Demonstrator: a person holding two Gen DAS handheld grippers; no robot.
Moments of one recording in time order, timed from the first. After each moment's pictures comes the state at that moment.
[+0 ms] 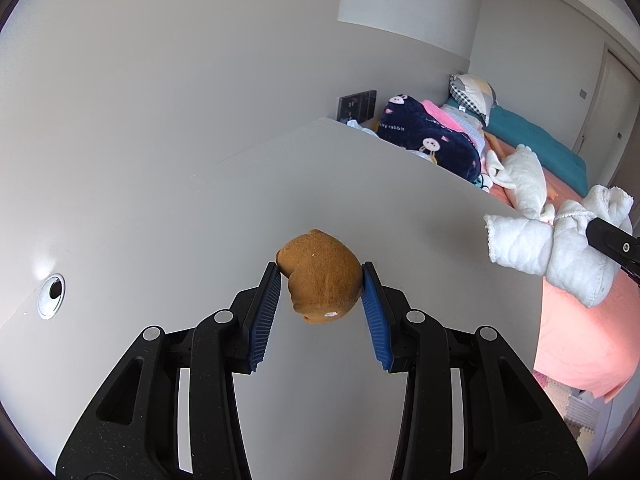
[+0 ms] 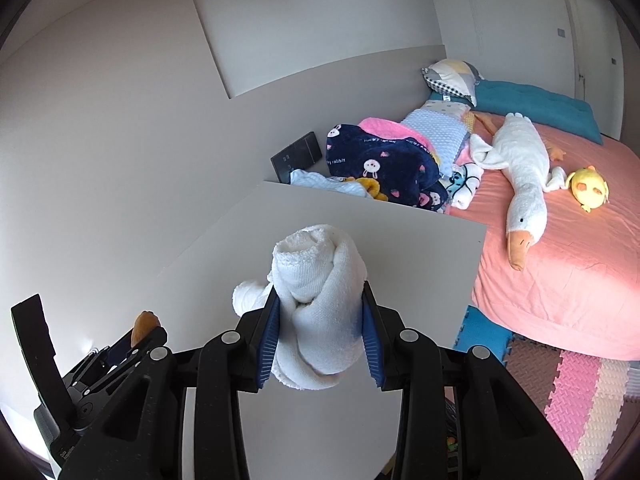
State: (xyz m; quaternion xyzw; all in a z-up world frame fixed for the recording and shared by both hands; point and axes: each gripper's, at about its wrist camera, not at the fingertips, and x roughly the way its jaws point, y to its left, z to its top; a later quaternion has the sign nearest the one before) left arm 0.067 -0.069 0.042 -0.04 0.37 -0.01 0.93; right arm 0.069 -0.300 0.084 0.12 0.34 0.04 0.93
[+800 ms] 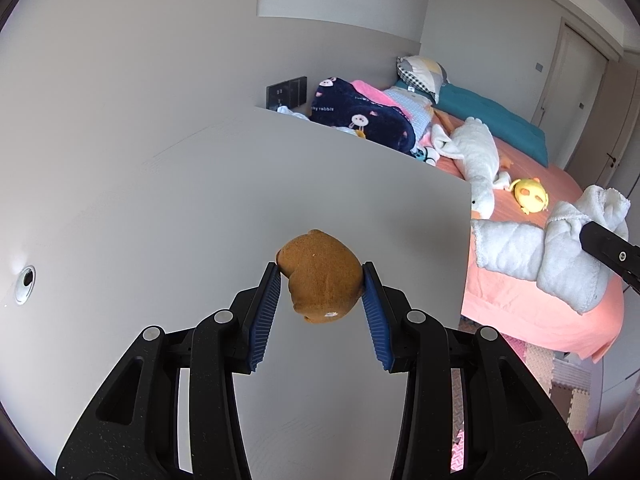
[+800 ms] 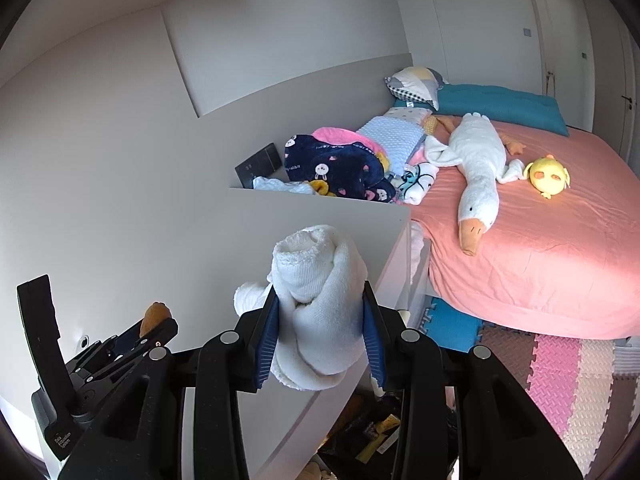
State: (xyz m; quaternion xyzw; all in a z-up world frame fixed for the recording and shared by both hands) left arm 0.019 -0.144 0.045 -0.02 0.38 -0.09 0.92; right arm -0.010 -0.362 0.083 0.14 0.32 -0.01 0.94
